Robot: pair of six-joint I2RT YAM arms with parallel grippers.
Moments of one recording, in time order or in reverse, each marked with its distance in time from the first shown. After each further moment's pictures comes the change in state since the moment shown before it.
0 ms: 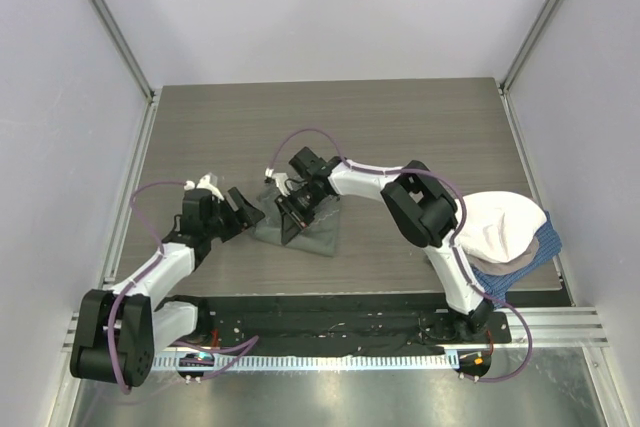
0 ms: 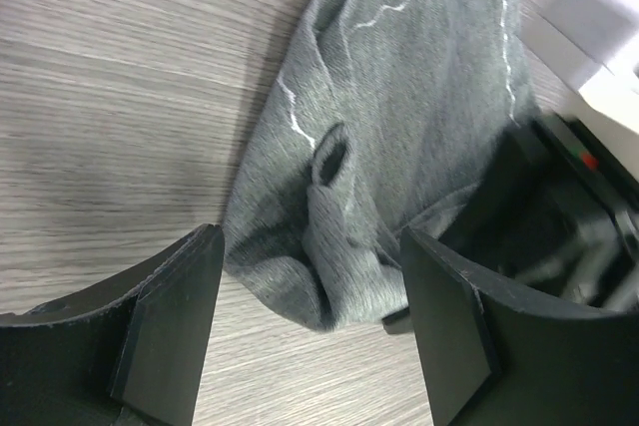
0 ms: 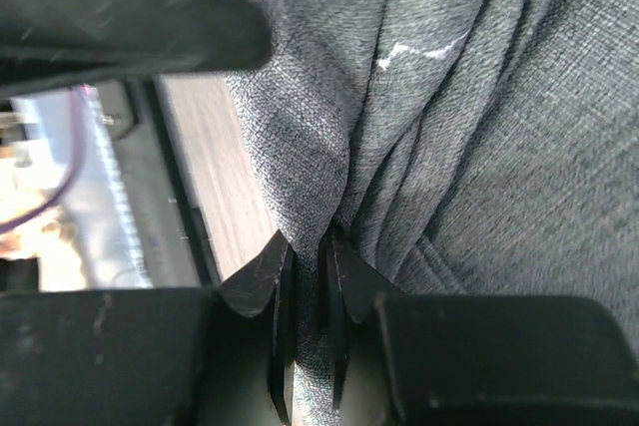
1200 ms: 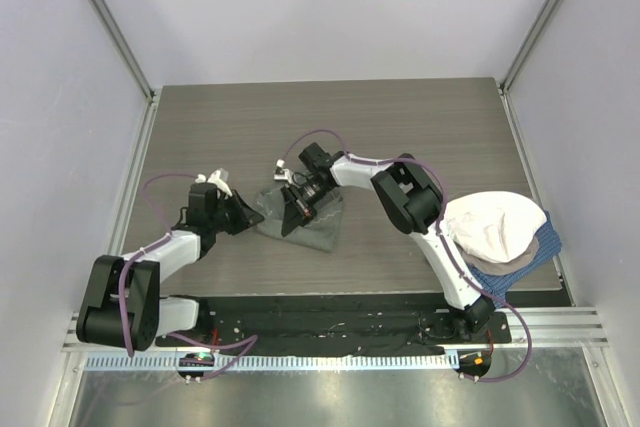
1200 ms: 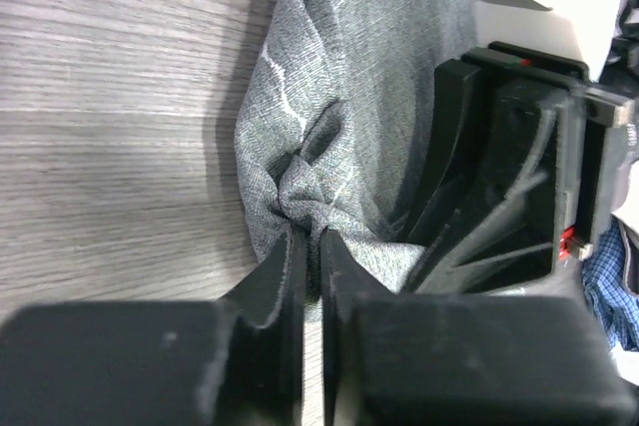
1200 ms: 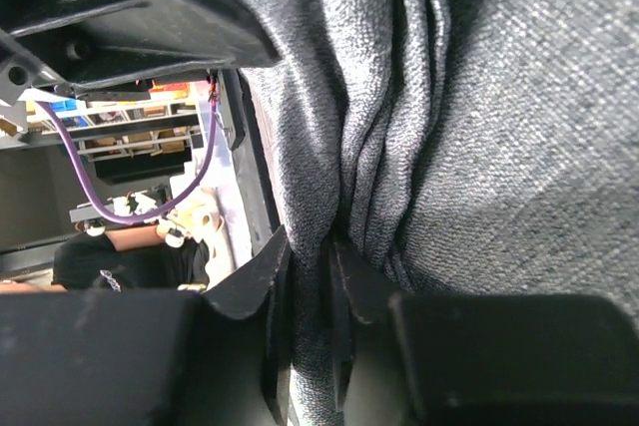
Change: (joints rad) left arm -0.005 0.174 0.026 0.139 0.099 0.057; right arm -0.106 0.214 0.148 -0.027 -0.340 0.179
